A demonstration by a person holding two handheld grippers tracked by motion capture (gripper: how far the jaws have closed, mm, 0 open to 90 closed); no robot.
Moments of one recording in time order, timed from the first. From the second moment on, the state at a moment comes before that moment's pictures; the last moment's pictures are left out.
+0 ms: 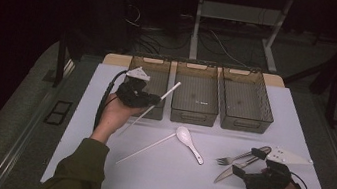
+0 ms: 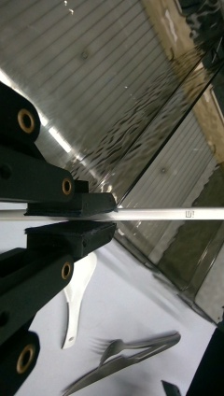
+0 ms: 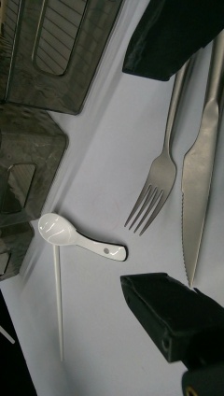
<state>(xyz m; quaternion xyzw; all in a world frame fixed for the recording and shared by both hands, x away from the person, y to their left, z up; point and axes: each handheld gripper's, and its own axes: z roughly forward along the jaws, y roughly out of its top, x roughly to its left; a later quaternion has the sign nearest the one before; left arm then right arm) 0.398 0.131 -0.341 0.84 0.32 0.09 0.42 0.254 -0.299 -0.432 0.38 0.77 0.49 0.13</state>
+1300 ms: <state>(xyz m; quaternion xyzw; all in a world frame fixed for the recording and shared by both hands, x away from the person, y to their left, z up) 0.492 0.150 -0.304 0.82 0.35 0.13 0.43 0.255 -0.302 -0.431 0.39 0.77 0.49 0.13</state>
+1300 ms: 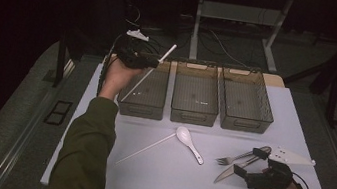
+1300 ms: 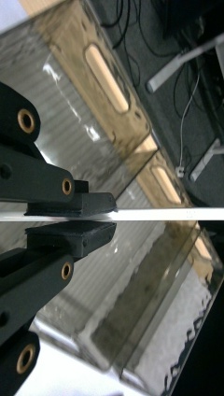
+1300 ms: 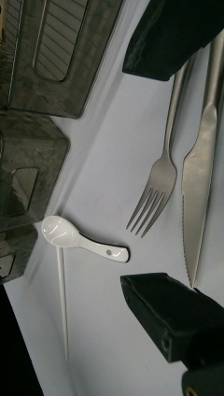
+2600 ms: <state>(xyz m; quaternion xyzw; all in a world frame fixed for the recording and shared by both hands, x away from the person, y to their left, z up) 0.502 0.165 -0.371 0.81 0.41 0.14 0.40 0.254 -0.302 -0.431 0.39 0.77 0.50 0.13</state>
